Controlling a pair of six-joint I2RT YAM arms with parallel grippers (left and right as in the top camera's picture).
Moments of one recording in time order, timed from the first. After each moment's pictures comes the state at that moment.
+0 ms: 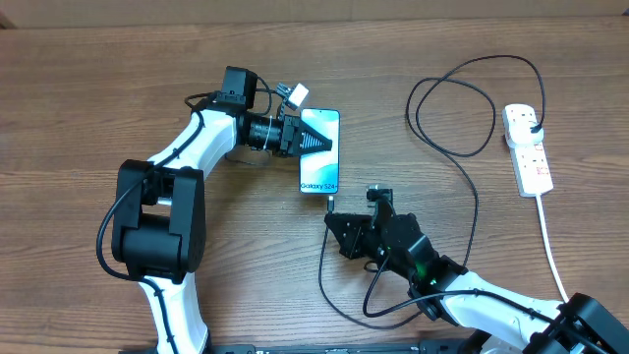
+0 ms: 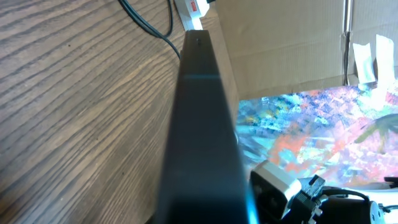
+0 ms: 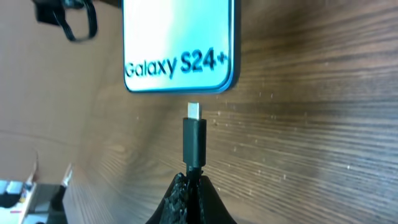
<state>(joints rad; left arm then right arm) -0.20 2.09 1.43 -0.57 1.28 -0.06 0.73 1.37 0.29 0.64 -0.16 0.89</state>
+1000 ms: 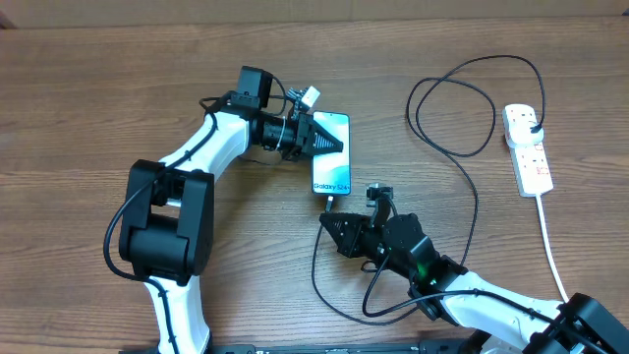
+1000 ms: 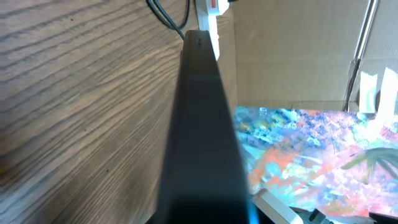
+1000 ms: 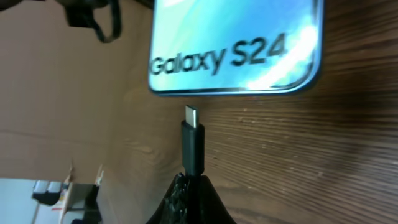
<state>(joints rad) -0.25 2.09 1.43 -0.50 1.21 -0.32 0.73 1.37 0.29 0.69 -0.23 0.99</state>
